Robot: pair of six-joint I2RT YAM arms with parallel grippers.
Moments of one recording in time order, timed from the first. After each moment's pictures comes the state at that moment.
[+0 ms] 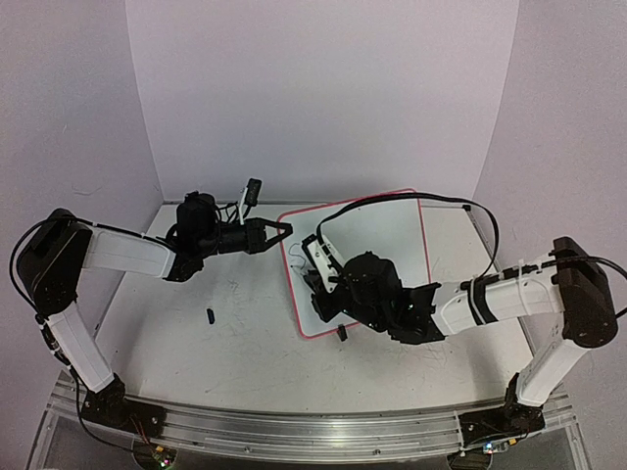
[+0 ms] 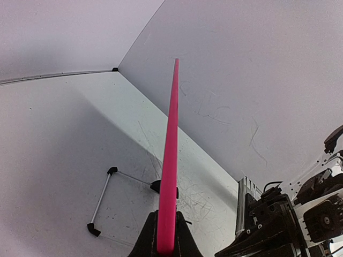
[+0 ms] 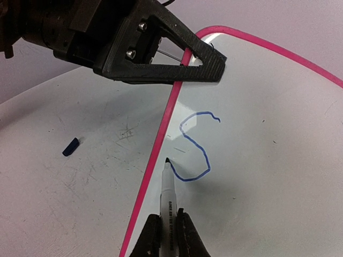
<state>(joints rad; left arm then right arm) -0.60 1.70 0.92 0.70 0.65 -0.56 1.12 1.68 0.95 0.38 0.40 0.00</state>
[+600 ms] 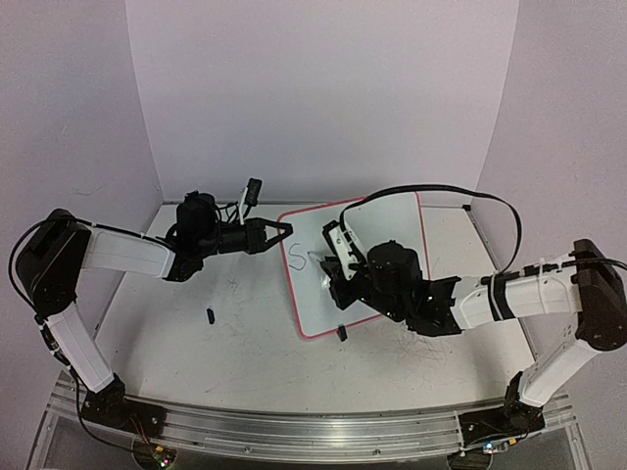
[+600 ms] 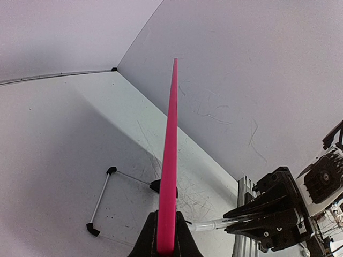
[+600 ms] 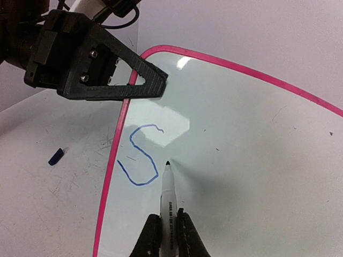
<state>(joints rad) -0.60 1.70 0.92 0.69 0.65 -0.55 1.06 1.58 0.88 0.40 0.38 -0.03</state>
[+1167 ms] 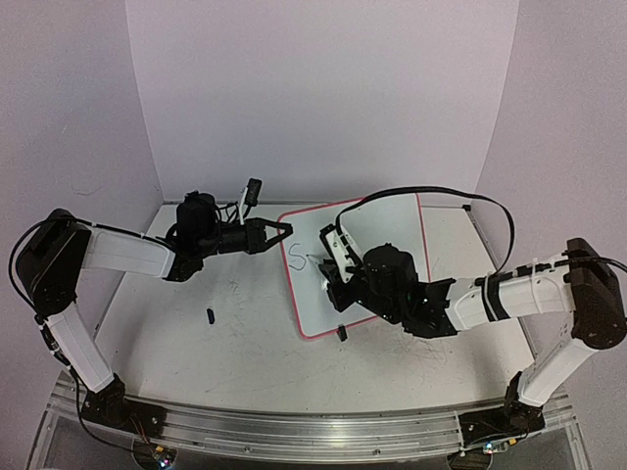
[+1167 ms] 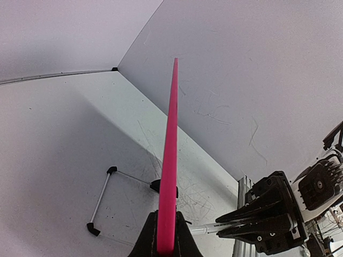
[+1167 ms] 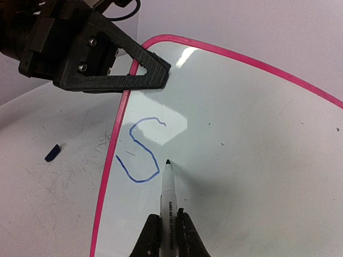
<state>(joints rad) -0.60 1.70 0.92 0.69 0.65 -0.55 1.06 1.61 0.88 0.42 0.38 -0.03</state>
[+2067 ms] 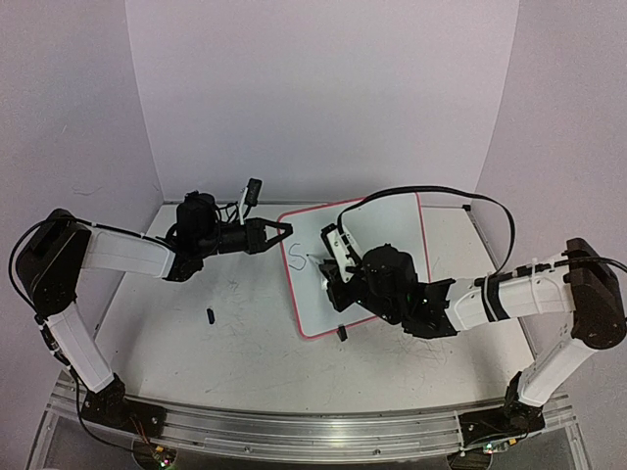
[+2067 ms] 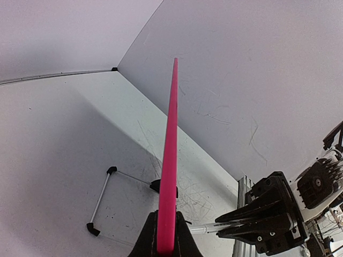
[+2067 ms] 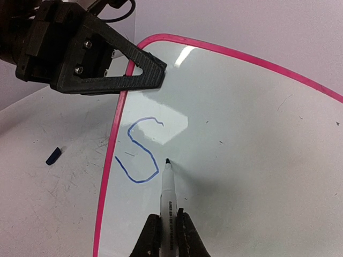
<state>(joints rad) -0.60 1.70 0.92 0.69 0.65 -0.55 1.06 1.61 0.88 0.42 0.40 0.00</state>
